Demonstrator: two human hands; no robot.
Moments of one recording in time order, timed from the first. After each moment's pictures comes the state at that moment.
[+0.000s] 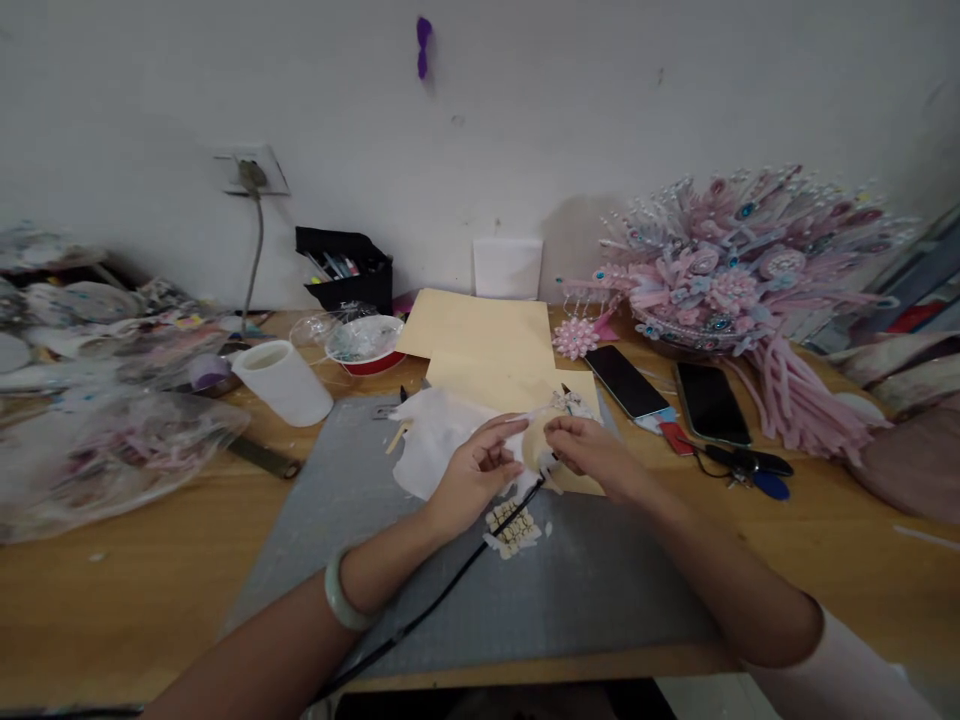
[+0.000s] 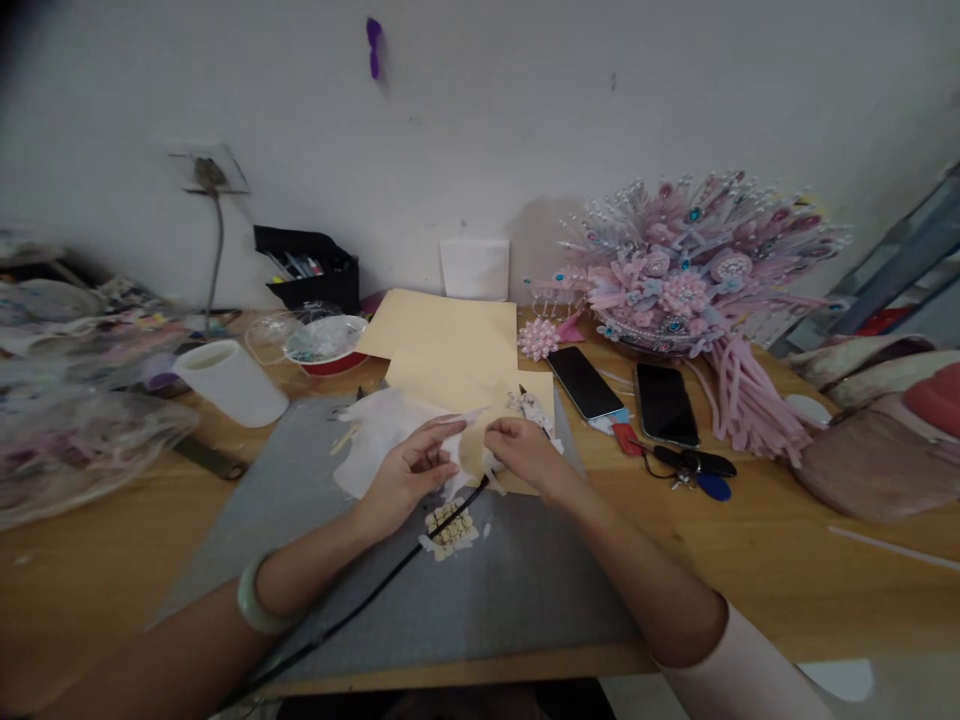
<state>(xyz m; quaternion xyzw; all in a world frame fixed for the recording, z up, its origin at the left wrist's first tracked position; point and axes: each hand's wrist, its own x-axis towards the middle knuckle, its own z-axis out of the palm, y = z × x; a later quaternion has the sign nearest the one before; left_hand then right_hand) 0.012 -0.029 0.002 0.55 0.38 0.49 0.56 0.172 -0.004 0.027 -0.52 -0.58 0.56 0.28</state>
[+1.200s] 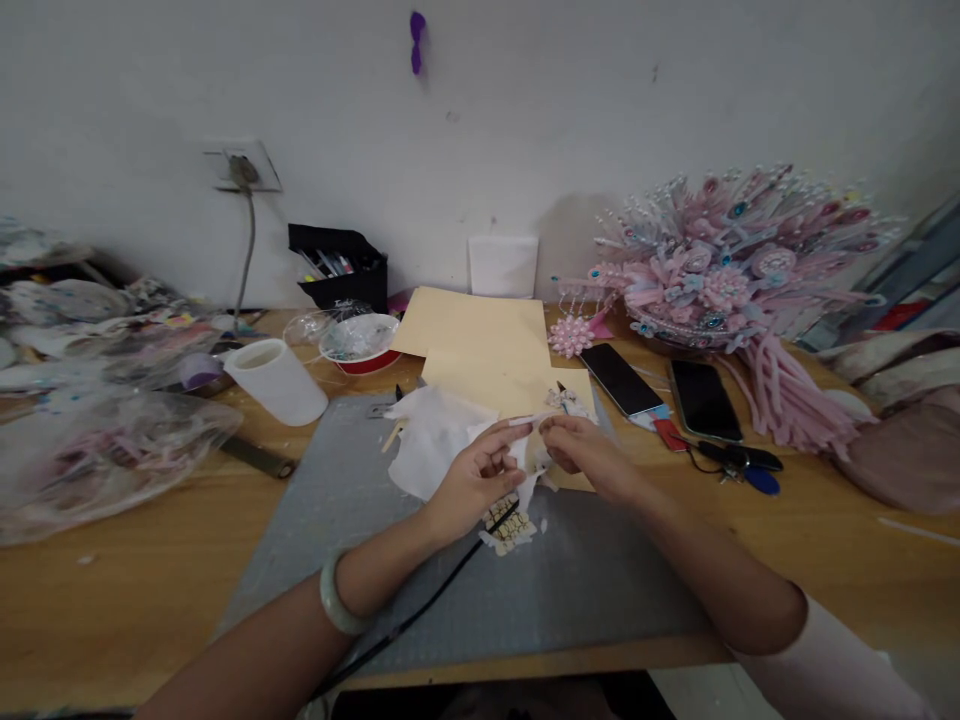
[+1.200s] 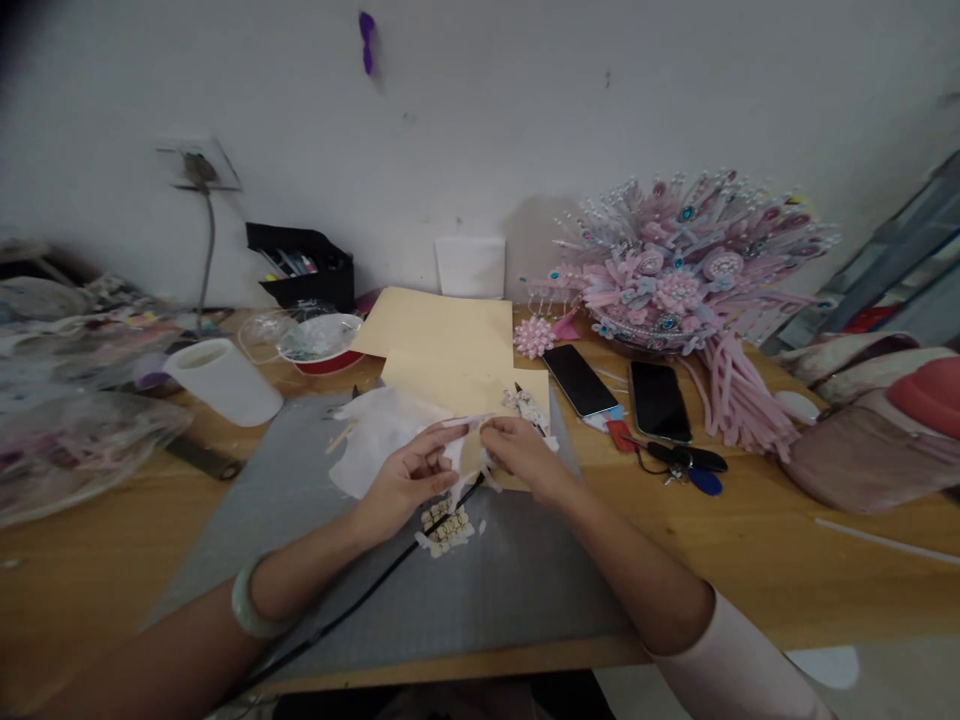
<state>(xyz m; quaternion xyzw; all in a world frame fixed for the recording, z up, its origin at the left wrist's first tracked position) 0.014 -0.034 -0.001 0.55 0.36 0.46 0.60 0.169 -0.007 0.026 -0.49 -0.56 0.59 0.31</state>
